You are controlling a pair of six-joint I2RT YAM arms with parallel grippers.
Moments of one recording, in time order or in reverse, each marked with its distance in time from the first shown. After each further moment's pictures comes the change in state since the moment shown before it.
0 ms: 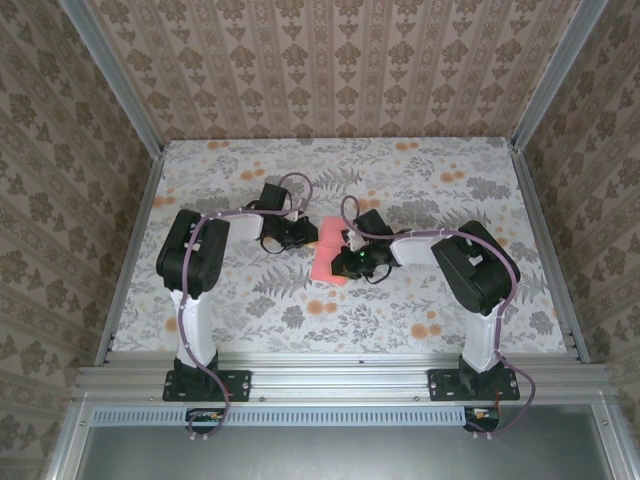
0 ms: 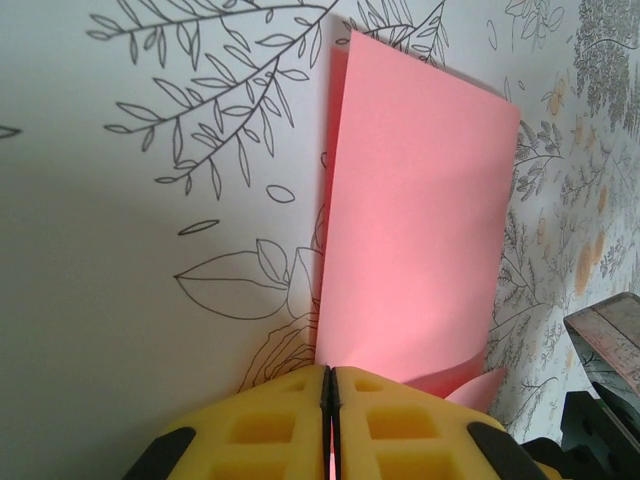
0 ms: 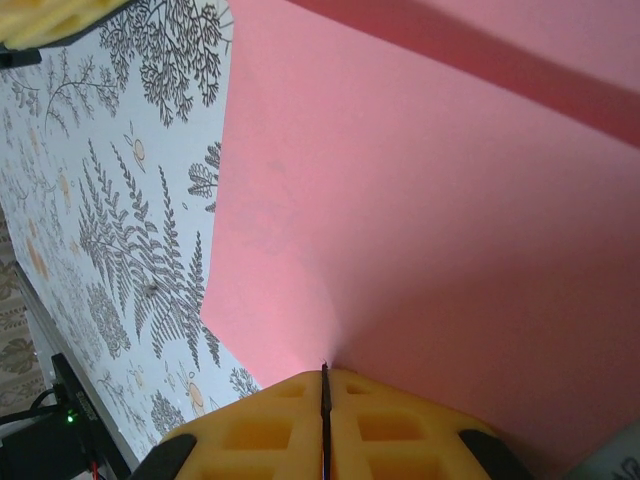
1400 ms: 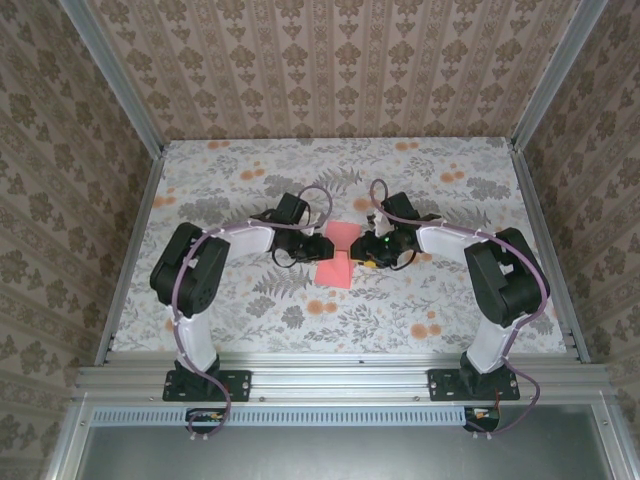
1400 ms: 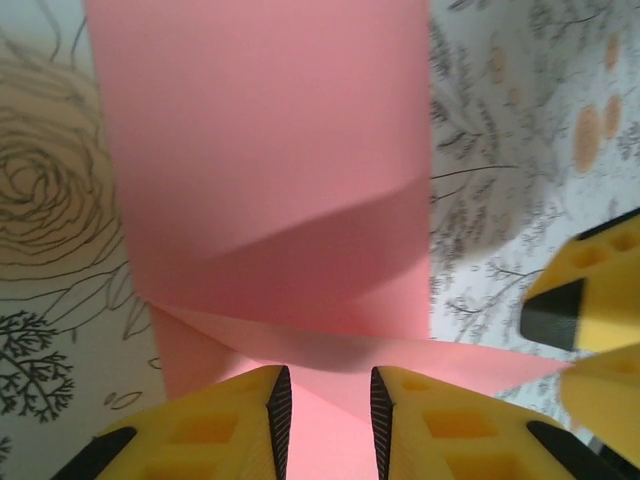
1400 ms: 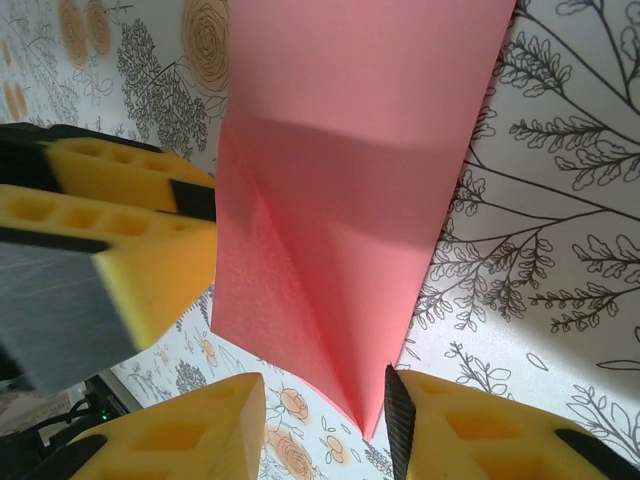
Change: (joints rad) left arm -0.160 -0.142 -0.088 -0.094 -0.092 0.030; right arm -0.153 -0.157 0.021 -0.237 -0.015 -0.069
